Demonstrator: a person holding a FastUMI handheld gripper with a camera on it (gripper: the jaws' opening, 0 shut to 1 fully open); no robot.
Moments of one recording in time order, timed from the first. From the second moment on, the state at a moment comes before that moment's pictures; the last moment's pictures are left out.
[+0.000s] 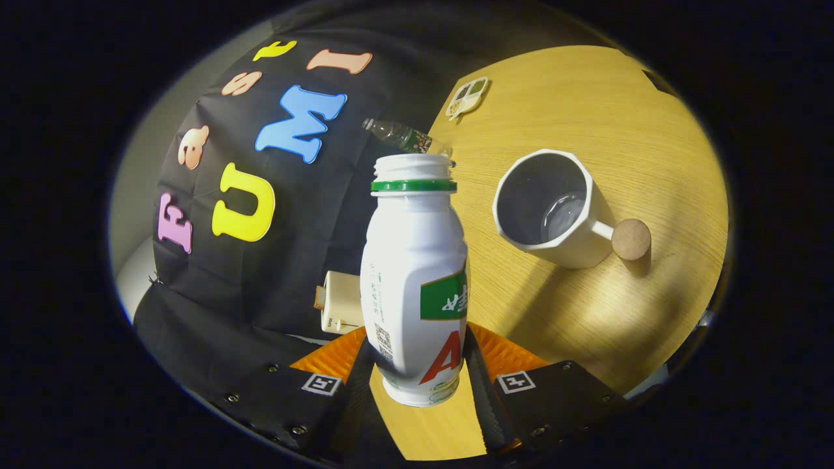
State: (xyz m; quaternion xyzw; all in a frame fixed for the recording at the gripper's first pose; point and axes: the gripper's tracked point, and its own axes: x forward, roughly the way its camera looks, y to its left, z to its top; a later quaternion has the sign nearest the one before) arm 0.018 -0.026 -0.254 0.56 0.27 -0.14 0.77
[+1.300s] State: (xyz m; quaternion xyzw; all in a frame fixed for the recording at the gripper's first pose) arm 0.166 -0.049 -0.293 0.16 0.25 -0.20 0.93
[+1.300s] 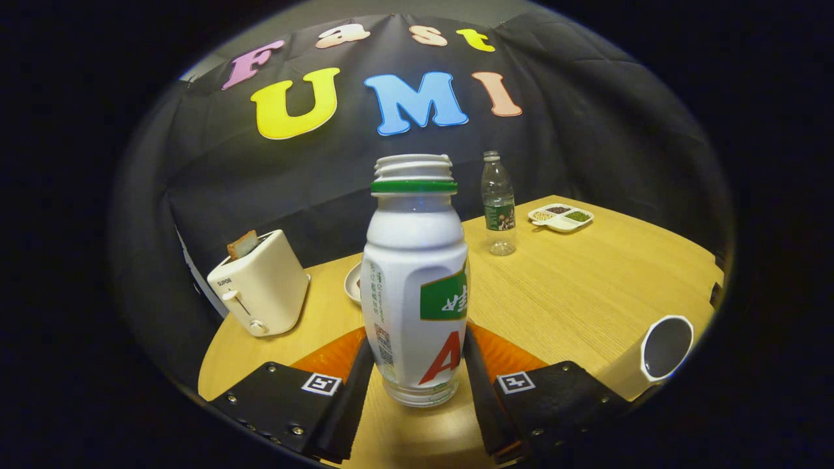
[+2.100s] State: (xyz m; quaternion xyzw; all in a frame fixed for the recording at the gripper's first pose) arm 0.234 -0.087 -0.340 0.07 0.24 -0.22 0.94
